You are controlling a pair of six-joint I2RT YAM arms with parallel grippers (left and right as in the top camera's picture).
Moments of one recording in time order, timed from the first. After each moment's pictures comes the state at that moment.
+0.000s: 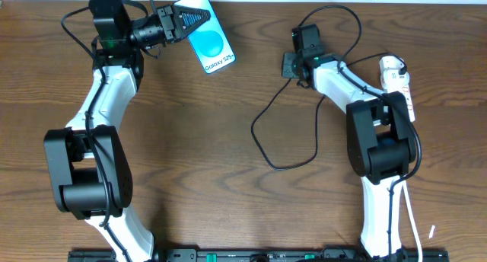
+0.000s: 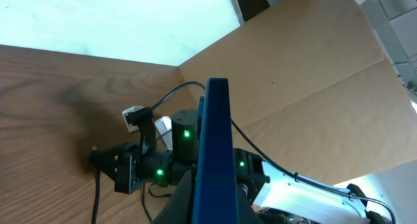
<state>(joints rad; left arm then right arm) 0.06 1.93 1.40 0.50 1.27 -0.96 0.30 2.28 1.62 -0.30 0.10 0.37</state>
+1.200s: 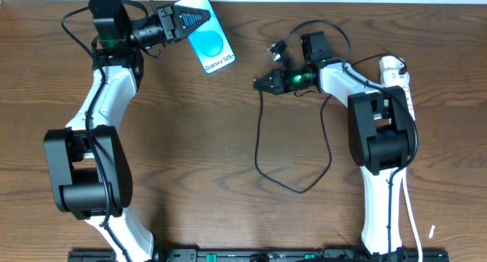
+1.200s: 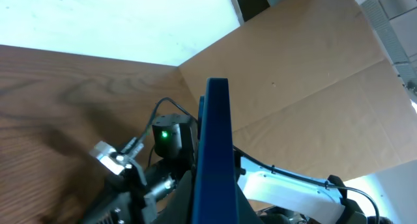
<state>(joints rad) 0.06 1.93 1.40 0.50 1.27 -0.96 0.23 2.36 1.63 -0.34 -1.04 0.04</state>
